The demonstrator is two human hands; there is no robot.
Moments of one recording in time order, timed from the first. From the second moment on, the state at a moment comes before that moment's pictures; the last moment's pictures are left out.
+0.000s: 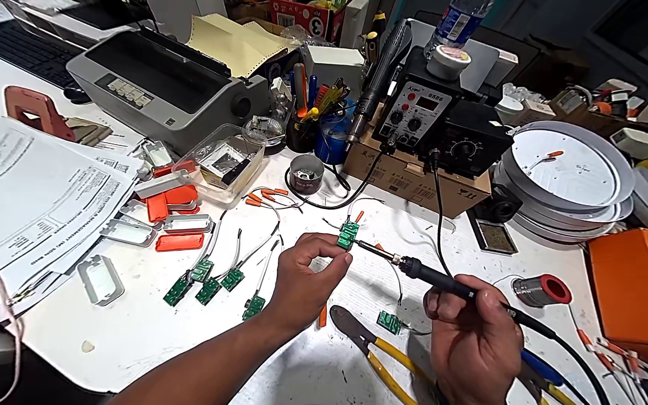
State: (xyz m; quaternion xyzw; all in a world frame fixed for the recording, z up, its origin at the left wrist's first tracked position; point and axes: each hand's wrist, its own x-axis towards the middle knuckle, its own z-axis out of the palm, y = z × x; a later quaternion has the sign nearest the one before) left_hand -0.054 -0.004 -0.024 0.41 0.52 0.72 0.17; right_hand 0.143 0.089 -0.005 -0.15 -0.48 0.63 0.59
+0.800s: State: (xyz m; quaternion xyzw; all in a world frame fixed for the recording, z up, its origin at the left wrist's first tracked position) left_hand -0.057 -0.005 -0.015 0.34 0.47 0.74 0.34; right_hand 0.146 0.093 -0.003 -0.10 -0.51 0.57 0.64
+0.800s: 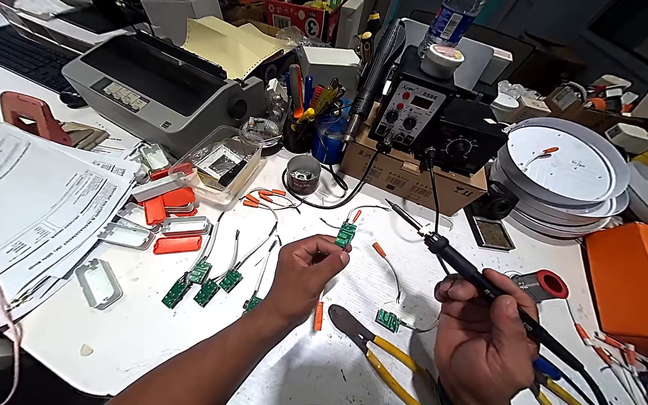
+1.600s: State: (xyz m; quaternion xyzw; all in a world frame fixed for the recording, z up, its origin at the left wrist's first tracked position) left_hand -0.057 0.005 -0.044 0.60 0.76 0.23 0.10; right_hand 0.142 0.092 0.005 -0.26 -0.63 0.44 0.59
